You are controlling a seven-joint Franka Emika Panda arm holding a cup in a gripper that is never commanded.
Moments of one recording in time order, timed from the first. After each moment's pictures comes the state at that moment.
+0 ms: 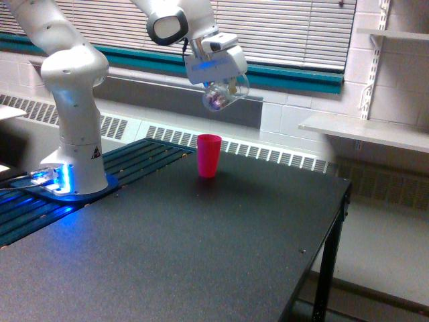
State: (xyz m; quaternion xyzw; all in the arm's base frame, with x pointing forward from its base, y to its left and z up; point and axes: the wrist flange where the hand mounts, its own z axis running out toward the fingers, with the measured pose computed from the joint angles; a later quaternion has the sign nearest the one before) arm 0.300 0.184 0.396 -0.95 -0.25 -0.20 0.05
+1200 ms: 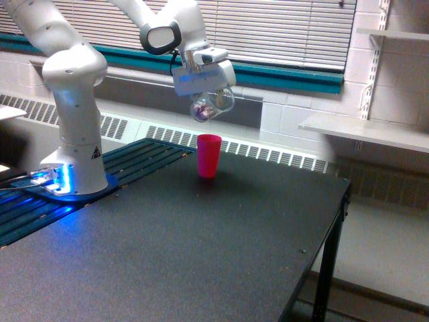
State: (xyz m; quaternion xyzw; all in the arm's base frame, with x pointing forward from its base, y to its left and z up) arm 0.265 0.194 0.360 -0.94 -0.31 -0.17 0.01
